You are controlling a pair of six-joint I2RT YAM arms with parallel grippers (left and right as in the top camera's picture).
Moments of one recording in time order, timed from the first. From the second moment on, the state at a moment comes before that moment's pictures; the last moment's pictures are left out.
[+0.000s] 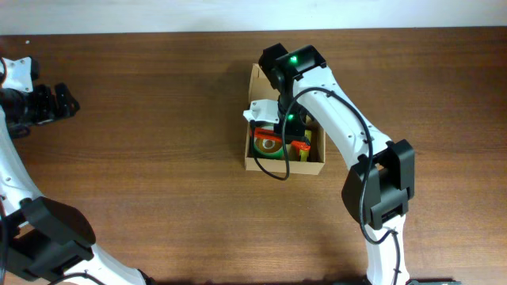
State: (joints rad) left arm 0.55 1.91 2.00 -1.34 0.26 0.27; right arm 0.47 2.20 2.07 -1.50 -0.05 -0.94
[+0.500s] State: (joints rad) left arm 0.55 1.91 2.00 -1.34 0.26 0.27; right arm 0.46 2.15 1.82 -1.37 -0.06 -0.94
